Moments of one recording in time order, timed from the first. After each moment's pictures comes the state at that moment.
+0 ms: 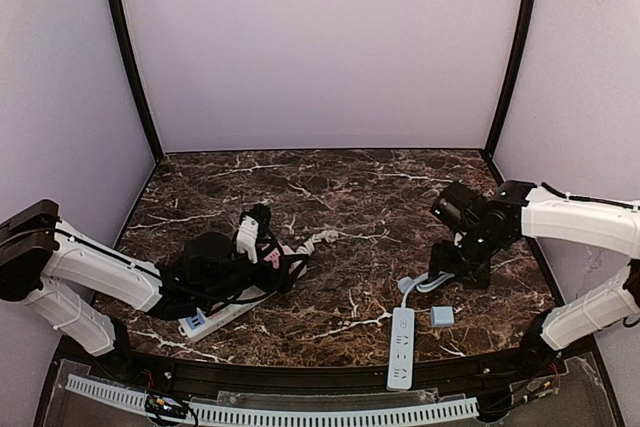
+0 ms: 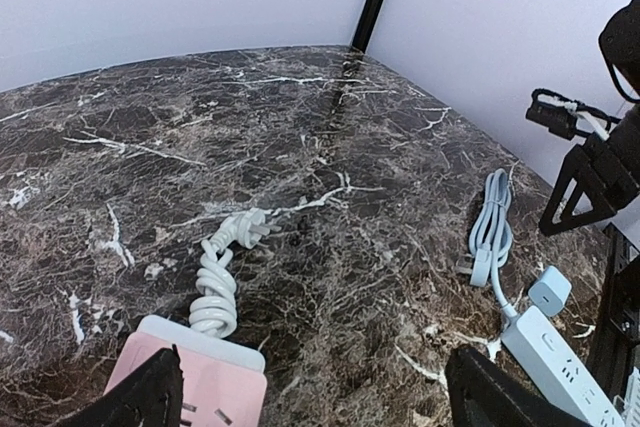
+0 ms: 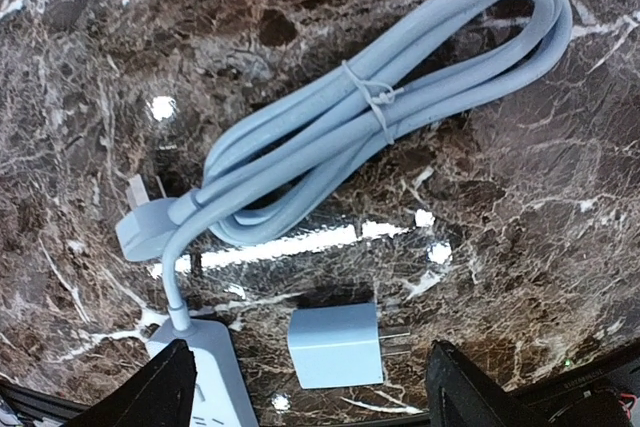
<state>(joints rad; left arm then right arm) -1.06 1.44 0.45 0.70 -0.28 -0.37 0.75 1.29 0.90 -1.00 0.07 1.01</state>
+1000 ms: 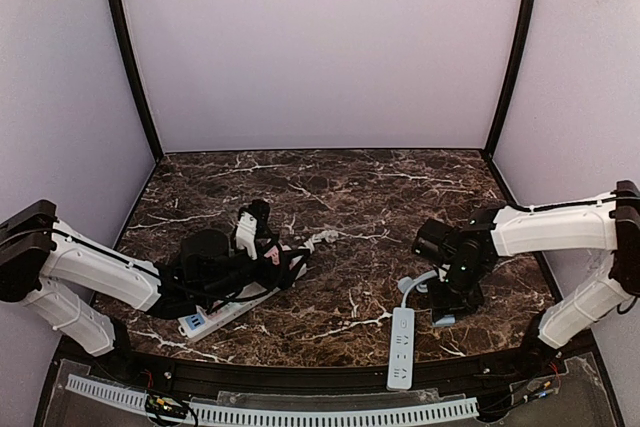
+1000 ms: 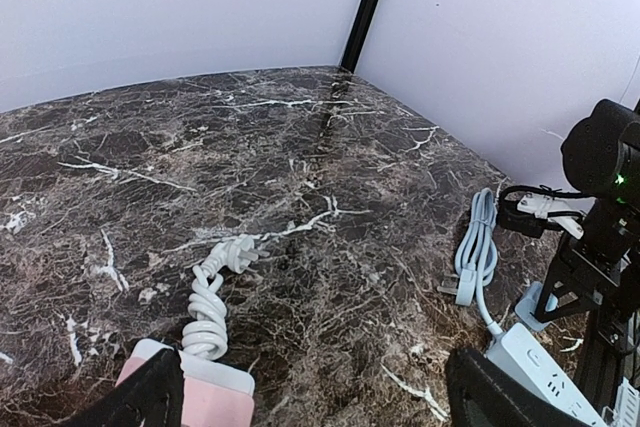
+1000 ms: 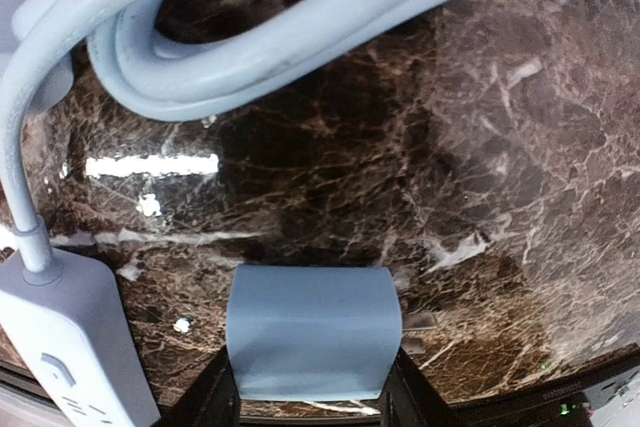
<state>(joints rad) -1.06 1.43 0.46 0.74 -0.27 -0.35 0.87 1.43 0.79 -0.97 -0.02 0.86</state>
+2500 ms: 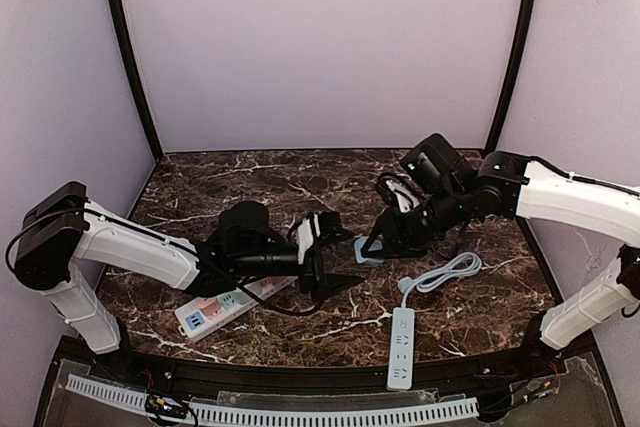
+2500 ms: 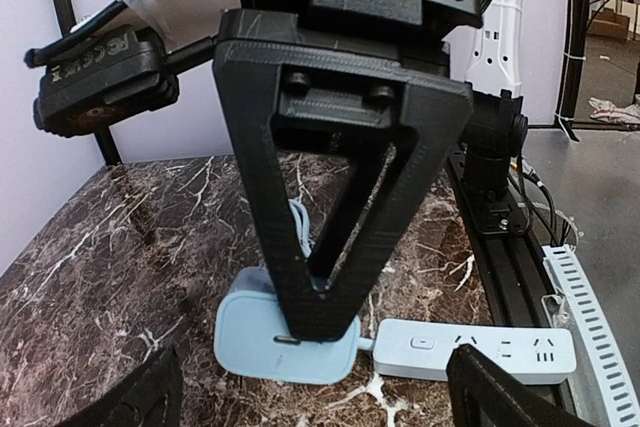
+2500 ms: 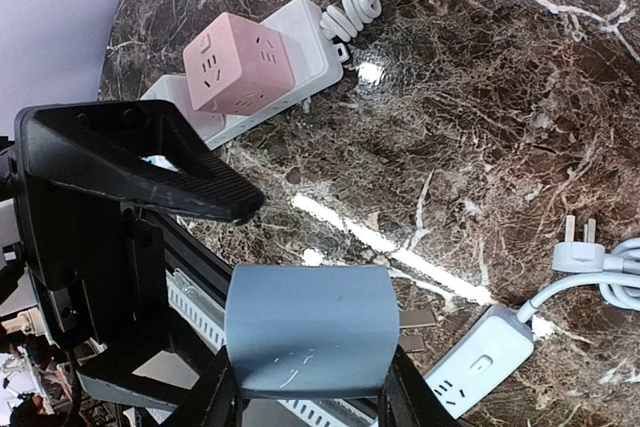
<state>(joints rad) -1.06 1.63 0.77 0.71 0.36 0.16 0.94 1.37 1.19 -0.77 -0.26 0.75</state>
